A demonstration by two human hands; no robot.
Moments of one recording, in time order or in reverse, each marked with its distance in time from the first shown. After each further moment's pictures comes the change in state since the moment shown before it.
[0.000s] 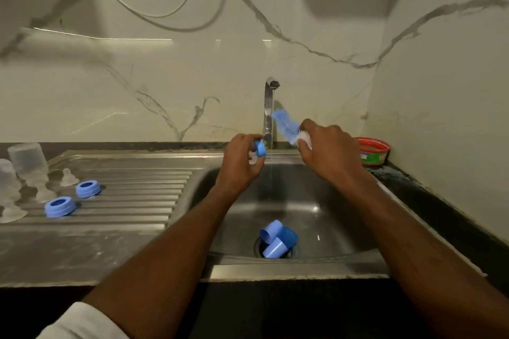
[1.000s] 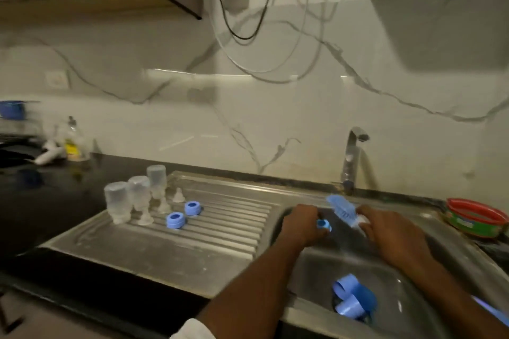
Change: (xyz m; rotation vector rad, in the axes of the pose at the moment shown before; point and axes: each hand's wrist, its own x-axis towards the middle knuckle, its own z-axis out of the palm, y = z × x) left_hand -0.026 -0.007 -0.044 0.234 -0.406 -0.327; right_hand -0.017 -0.046 0.029 0.090 -0.350 -0.001
